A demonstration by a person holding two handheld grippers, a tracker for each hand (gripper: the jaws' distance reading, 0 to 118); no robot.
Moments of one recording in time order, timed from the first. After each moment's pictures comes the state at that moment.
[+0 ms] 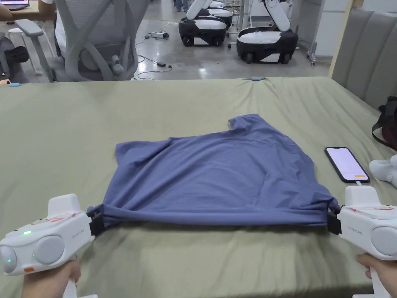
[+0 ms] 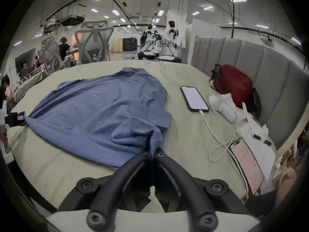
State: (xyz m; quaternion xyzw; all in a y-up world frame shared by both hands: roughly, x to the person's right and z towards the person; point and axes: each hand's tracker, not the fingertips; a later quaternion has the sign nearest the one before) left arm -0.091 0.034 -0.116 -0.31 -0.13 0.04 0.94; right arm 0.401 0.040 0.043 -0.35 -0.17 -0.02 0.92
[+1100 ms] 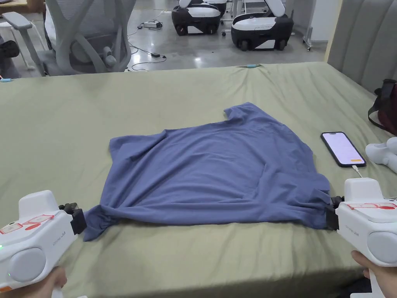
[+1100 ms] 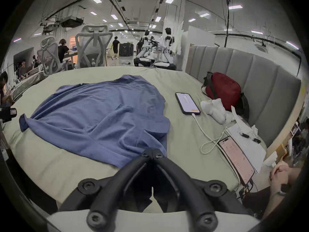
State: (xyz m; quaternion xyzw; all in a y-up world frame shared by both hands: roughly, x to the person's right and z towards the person) left arm -0.108 0.063 -0.079 -0.26 -0.09 0.04 0.96; right arm 0.364 0.055 0.077 -0.31 -0.20 0.00 0.93
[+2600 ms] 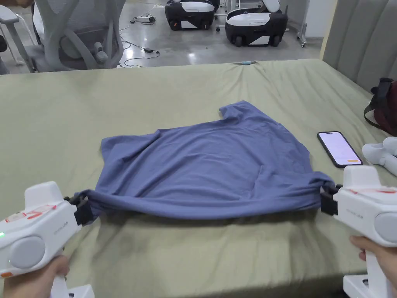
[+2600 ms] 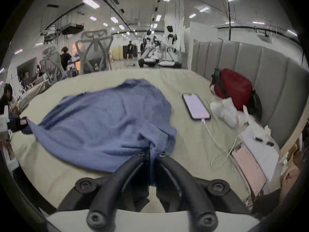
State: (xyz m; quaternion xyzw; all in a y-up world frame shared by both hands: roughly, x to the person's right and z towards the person) left arm -0.082 0.071 -0.115 -0.26 -0.14 0.06 0.95; right arm 0.398 0.071 0.044 -0.29 -0.16 -0.05 0.94
